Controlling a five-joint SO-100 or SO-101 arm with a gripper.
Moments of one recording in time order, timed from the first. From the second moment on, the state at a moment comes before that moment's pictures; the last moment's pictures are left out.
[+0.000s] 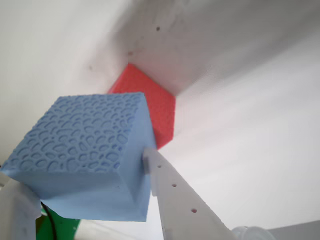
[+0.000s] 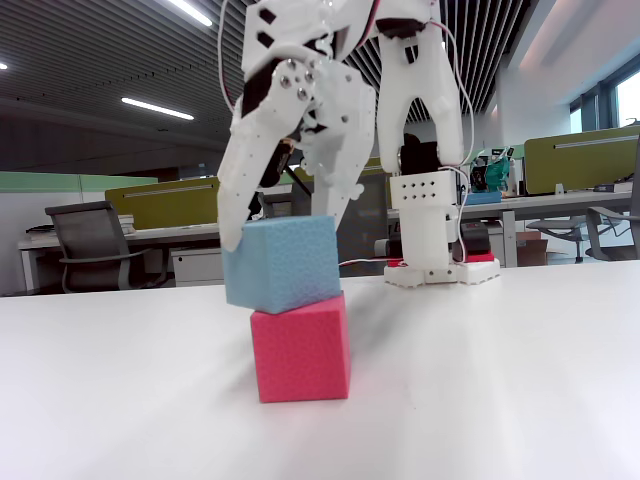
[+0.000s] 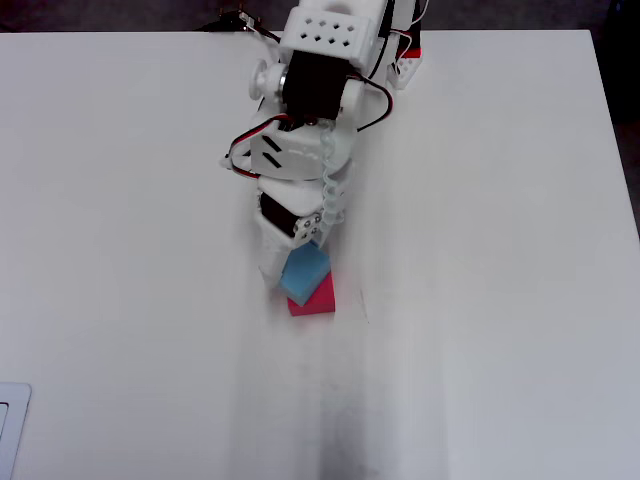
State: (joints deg) arm 20.2 83.6 91.1 54.1 43.2
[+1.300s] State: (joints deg) arm 17.0 117.8 100.5 59.4 37.4
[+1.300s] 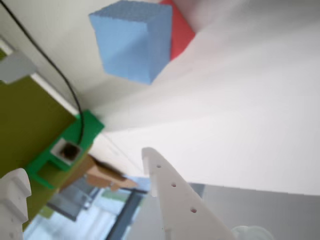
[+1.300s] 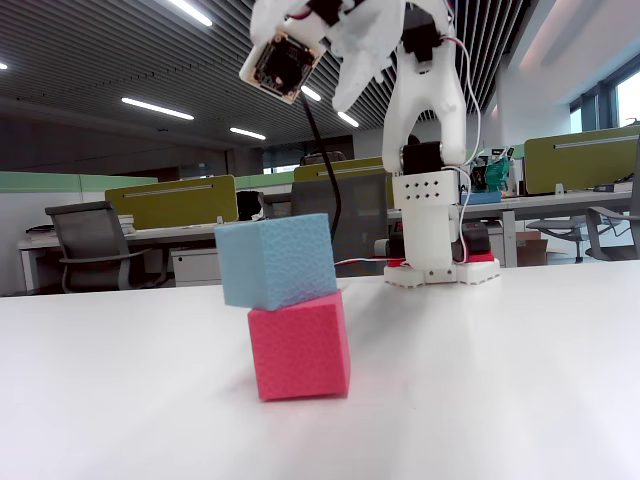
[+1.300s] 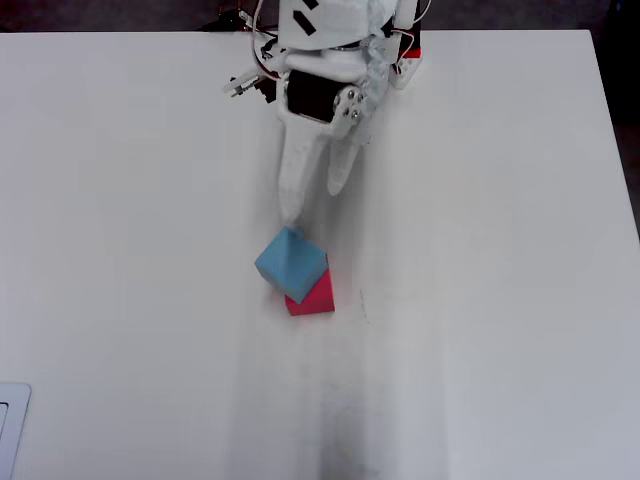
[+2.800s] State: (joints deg) arm 17.7 182.0 170.6 37.9 14.0
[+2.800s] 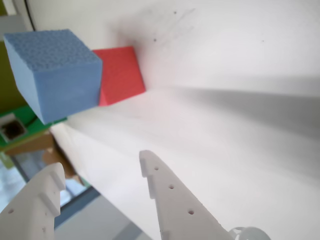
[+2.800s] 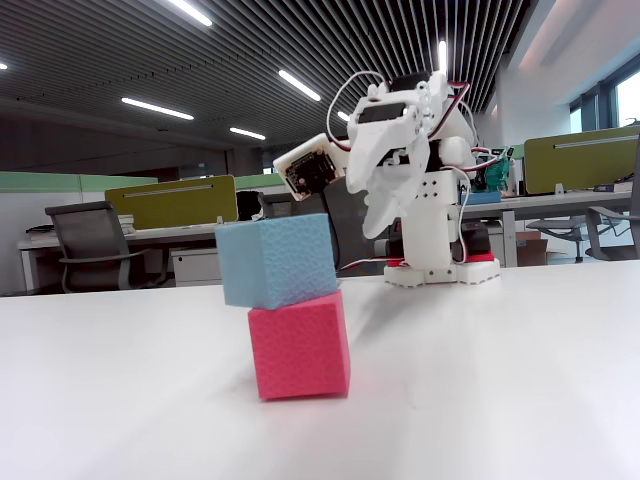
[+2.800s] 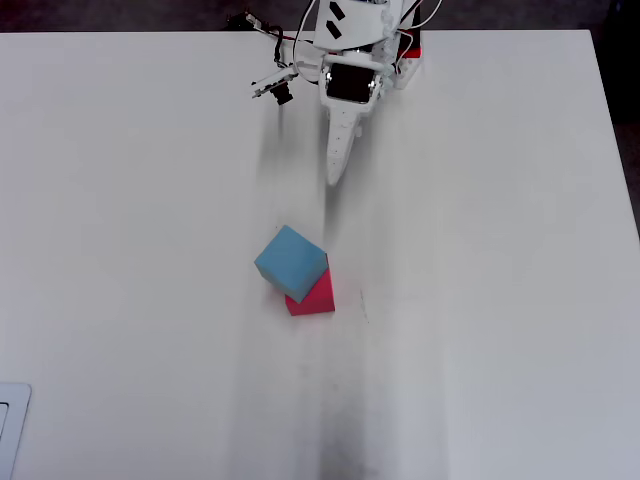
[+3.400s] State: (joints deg) arm 17.6 182.0 170.6 37.9 14.0
